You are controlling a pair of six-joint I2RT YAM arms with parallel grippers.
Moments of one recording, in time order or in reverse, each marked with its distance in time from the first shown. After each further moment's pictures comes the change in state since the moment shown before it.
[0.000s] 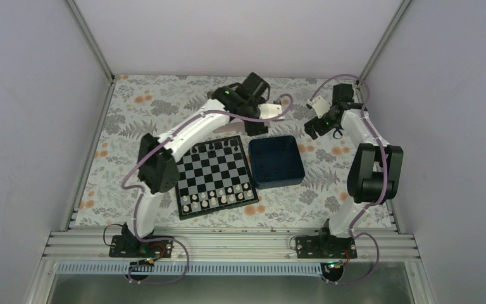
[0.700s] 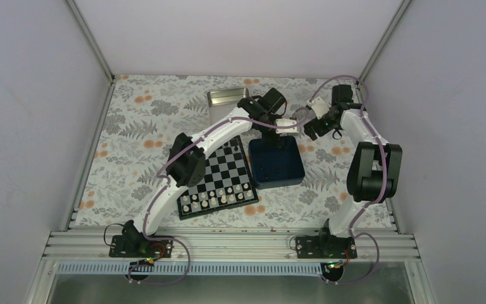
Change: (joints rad) left arm -0.063 0.395 0.307 -0.035 0.192 -0.025; right arm 0.000 0.017 -0.002 -0.001 -0.002 0.000
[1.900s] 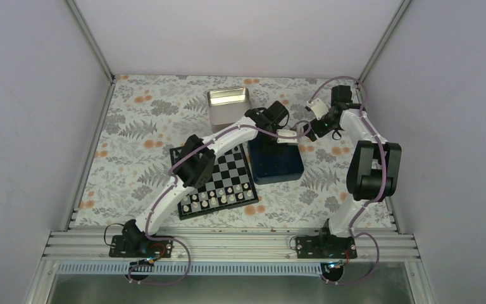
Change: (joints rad) left arm -0.021 0.114 -0.029 0.078 -0.058 -0.001; right arm 0.000 0.014 0.000 -0.008 -0.003 -0.003
